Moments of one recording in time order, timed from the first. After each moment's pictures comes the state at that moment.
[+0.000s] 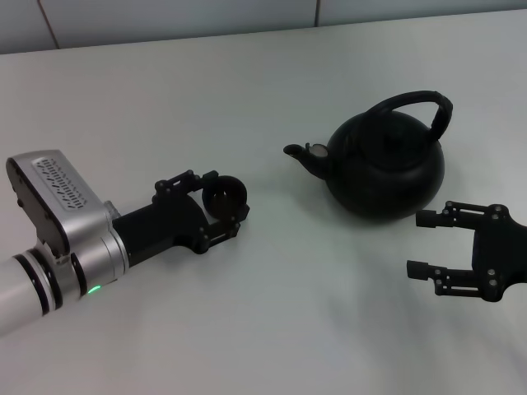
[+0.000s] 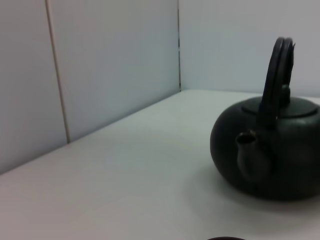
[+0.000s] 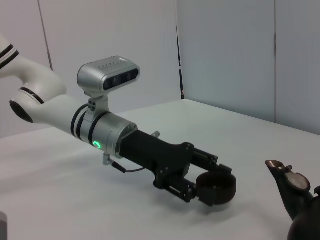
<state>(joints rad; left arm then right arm) -0.70 -2.08 0.57 -0.10 1.76 1.09 -0.47 0.33 2.07 -0.30 -0.68 -2.26 -1.84 0.96</state>
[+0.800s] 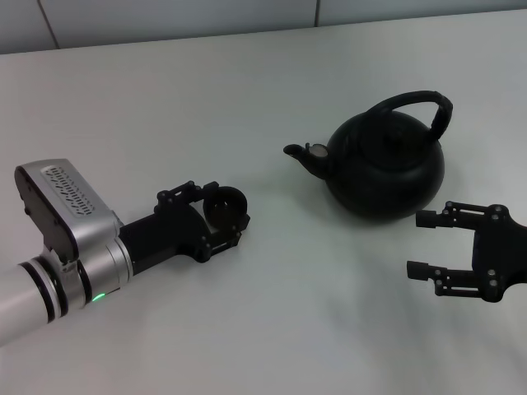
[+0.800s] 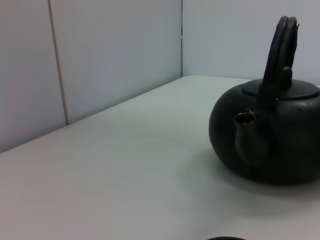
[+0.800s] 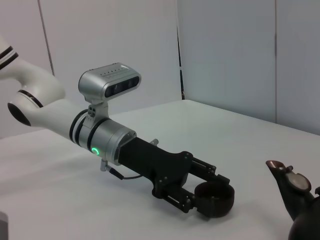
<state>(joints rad) -0.70 -2.08 0.56 -0.13 1.76 1.04 -0.46 0.33 2.07 -0.30 -0.68 -2.26 -1.85 0.96</state>
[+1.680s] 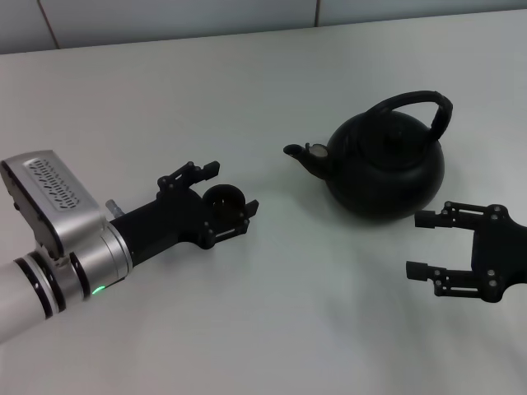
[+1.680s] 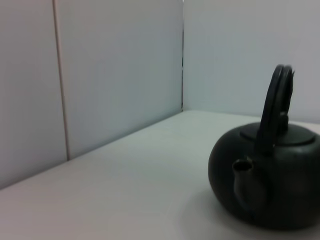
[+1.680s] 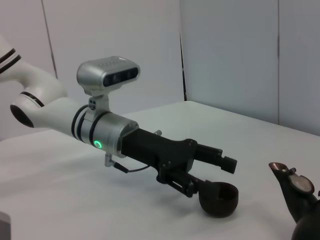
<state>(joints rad) -0.69 -2.08 0.53 -0.13 1.76 1.10 -0.46 0.33 2.07 -0.30 -0.68 -2.26 -1.85 0.96</state>
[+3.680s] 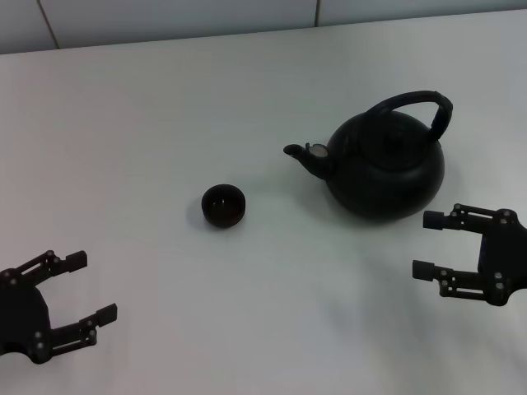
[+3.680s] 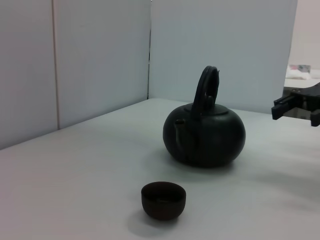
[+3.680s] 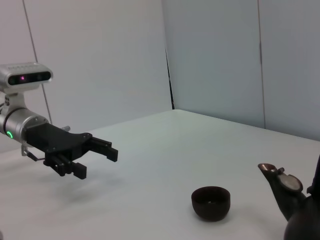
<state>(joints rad) -0.27 -2.01 0.59 0.46 2.00 1.68 -0.83 0.30 2.08 -0.28 -0.66 -2.24 -1.85 0.96</state>
